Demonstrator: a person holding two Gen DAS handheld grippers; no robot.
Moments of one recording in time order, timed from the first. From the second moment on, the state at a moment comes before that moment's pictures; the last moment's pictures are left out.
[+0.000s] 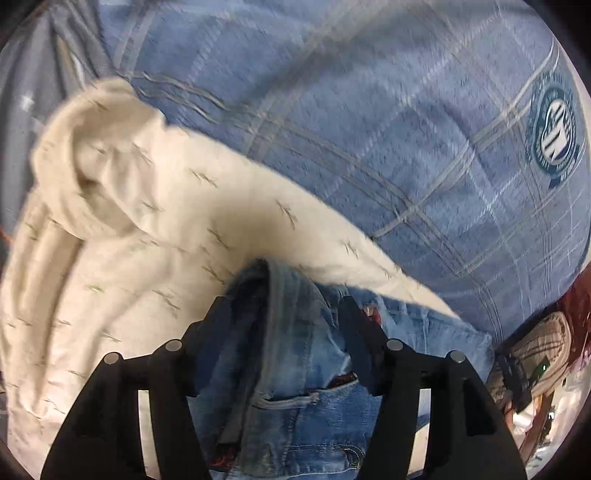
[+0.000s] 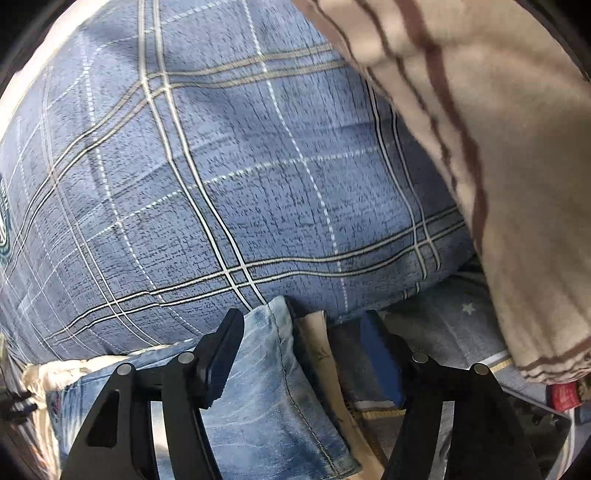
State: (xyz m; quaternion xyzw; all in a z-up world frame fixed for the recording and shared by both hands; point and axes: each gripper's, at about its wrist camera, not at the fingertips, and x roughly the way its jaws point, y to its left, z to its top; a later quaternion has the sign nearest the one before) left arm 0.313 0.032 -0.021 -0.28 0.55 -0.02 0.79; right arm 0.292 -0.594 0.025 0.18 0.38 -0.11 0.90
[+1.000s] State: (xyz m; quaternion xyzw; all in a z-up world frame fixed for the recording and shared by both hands) left arm 0.141 -0.047 0.089 -0.06 0.41 -0.03 0.91; right arm 0.059 -0.539 0.071 0.14 0.29 -0.08 0.94
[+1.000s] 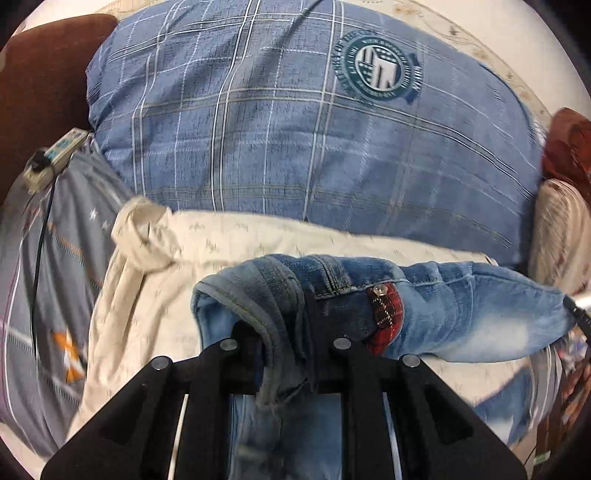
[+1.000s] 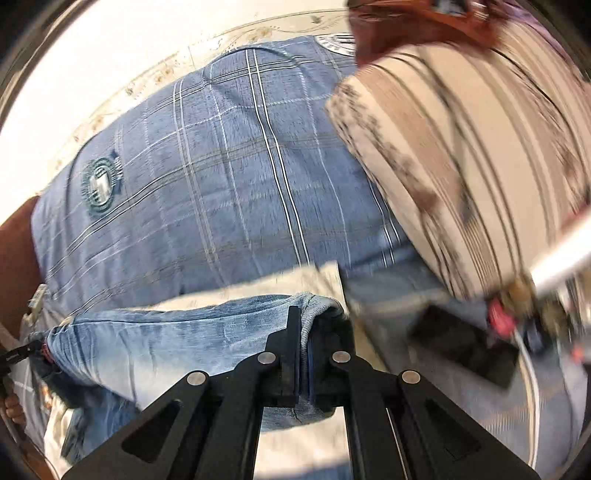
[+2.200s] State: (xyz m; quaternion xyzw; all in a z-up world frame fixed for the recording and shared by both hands) left arm 0.076 0.027 -0.058 -0.24 0.61 -0.13 0.74; right arm 0.041 -0.552 -0.056 0.19 0.44 -0.07 0.88
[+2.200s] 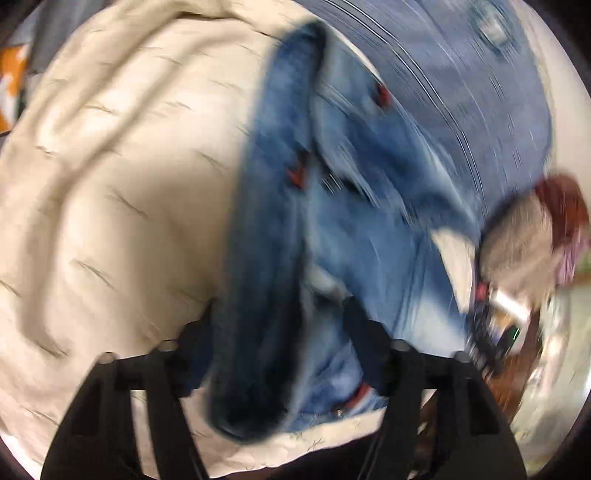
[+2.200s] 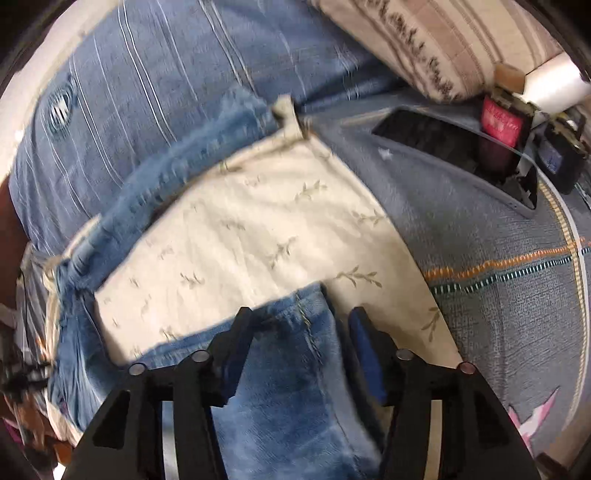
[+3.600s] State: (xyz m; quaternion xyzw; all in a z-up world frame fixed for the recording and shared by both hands) left arm 0.228 0.031 -0.004 -0.26 0.59 -0.05 0.76; right arm 0.207 -0.571 0.045 0.22 0.38 -0.06 0.90
